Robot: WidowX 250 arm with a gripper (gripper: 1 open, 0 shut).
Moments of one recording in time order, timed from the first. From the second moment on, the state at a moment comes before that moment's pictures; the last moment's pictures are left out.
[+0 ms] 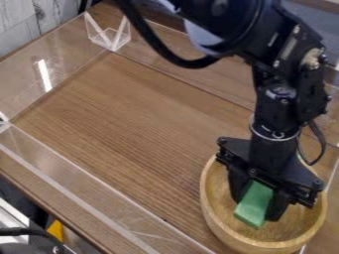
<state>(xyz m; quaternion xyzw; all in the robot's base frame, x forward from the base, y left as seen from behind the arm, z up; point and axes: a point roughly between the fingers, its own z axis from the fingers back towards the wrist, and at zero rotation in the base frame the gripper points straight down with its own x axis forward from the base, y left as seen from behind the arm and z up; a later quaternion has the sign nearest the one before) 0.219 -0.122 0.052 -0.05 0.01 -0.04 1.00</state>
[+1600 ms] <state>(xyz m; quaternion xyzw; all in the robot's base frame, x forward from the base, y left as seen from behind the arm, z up) 0.218 -0.095 0.060 -0.05 0.01 -0.01 1.00</state>
